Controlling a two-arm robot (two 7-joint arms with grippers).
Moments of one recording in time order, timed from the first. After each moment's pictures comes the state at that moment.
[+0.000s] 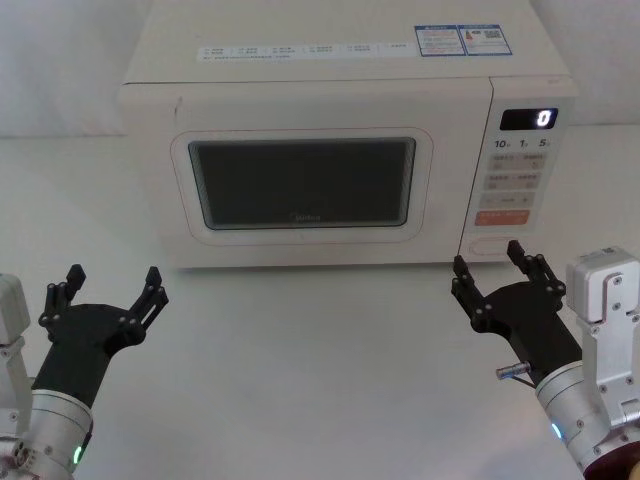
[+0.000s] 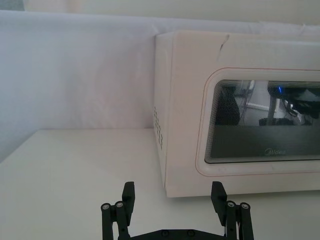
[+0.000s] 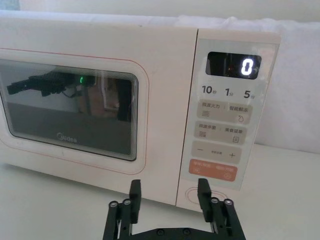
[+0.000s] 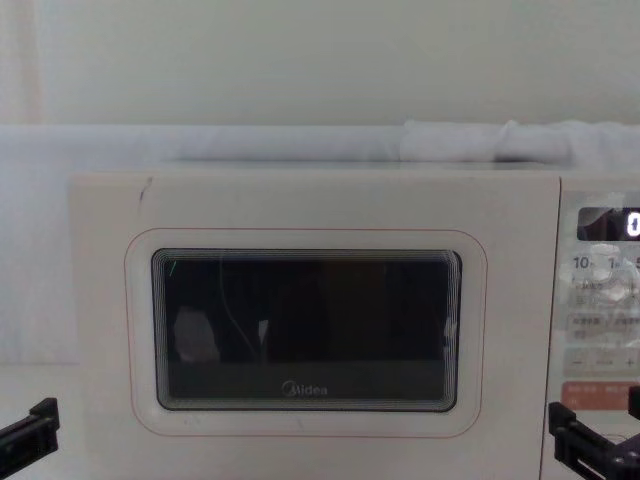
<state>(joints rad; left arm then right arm) 0.27 0.24 0.04 -1.85 -0.25 -0.02 -0.02 -0.17 0.19 -0.26 -1.77 0.07 -0.06 -0.03</state>
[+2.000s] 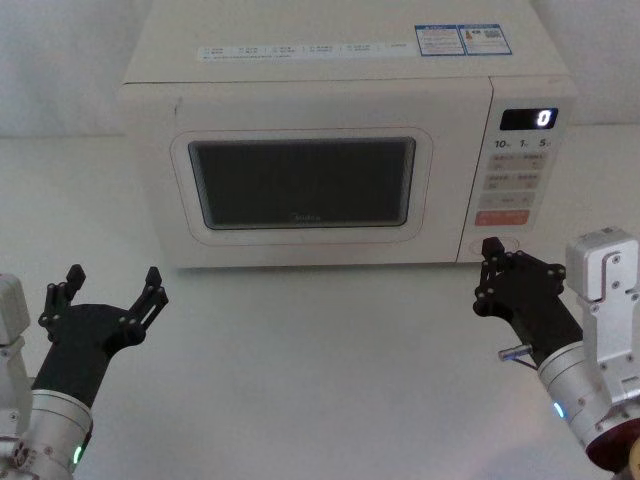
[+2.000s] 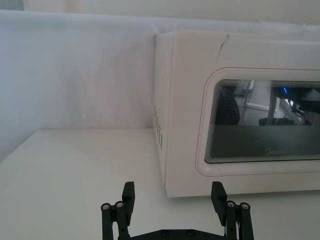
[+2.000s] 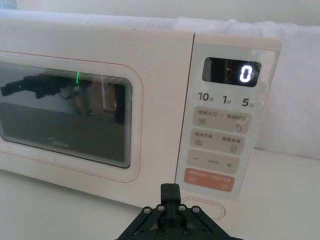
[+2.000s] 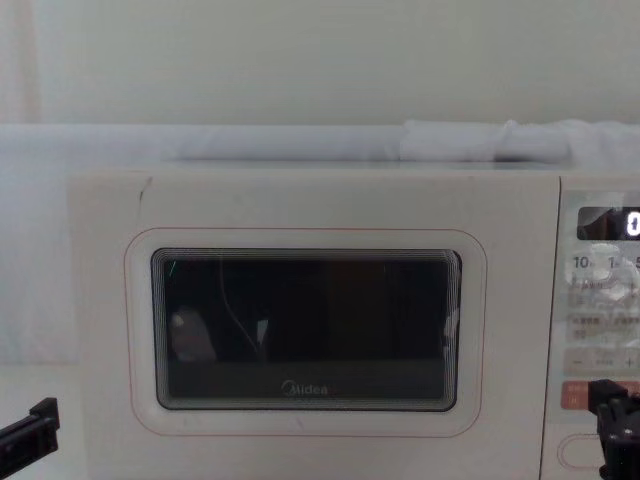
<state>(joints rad) 0.27 0.24 0.04 -1.85 -0.25 -0.02 -0.02 -0.13 0.17 -0.24 -1.75 0.05 -0.04 0.01</state>
